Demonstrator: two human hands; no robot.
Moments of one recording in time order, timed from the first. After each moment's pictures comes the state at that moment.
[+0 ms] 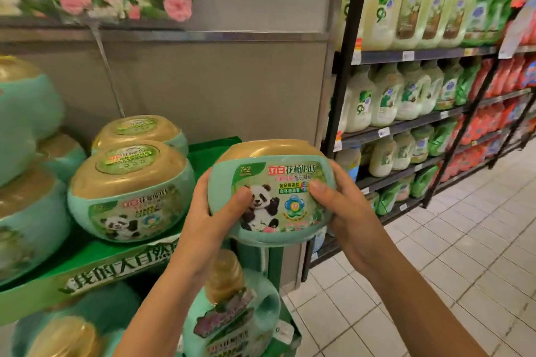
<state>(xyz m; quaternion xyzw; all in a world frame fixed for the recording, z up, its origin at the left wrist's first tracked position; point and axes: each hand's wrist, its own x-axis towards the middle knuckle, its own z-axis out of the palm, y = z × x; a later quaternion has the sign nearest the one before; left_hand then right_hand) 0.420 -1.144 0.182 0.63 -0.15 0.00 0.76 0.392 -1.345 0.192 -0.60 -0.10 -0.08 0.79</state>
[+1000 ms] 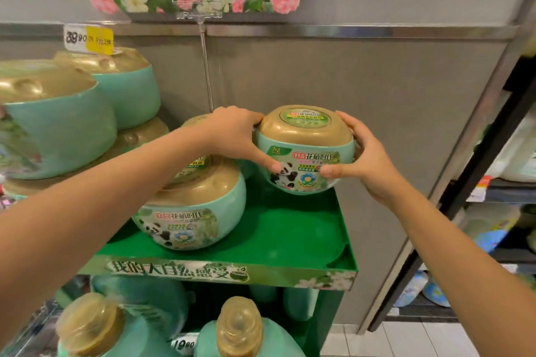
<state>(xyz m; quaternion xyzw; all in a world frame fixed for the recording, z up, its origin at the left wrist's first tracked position) 0.592 -1.094 0.287 1.00 -0.07 0.02 0.07 0.658 -1.343 0.206 -0.68 -0.31 0.04 0.67</state>
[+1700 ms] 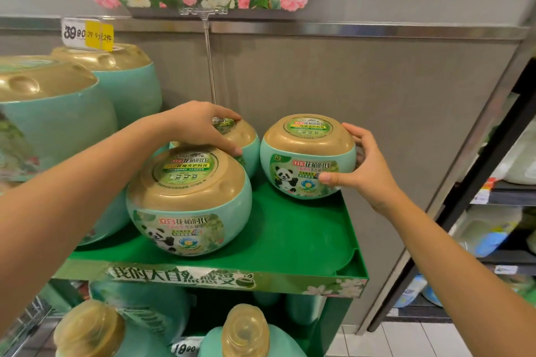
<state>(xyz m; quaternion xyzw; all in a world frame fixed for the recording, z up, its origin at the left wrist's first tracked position) 0.607 -1.021 0.284 1.00 0.02 0.01 0.10 0.665 -1.334 0.184 -0.72 -0.27 -0.01 0.64</state>
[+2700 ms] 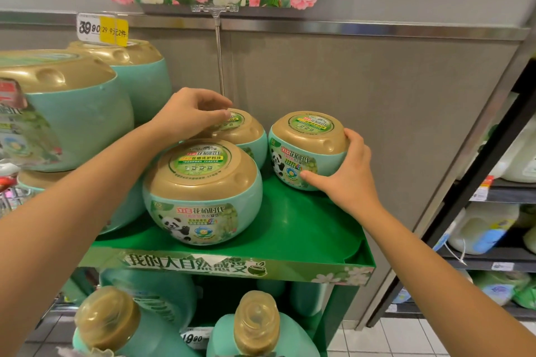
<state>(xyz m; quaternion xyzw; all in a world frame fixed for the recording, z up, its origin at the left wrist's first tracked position) 0.571 -1.014 0.276 0.91 0.01 0.19 0.37 0.623 -1.291 0.178 -0.86 -0.17 -0.17 0.45</state>
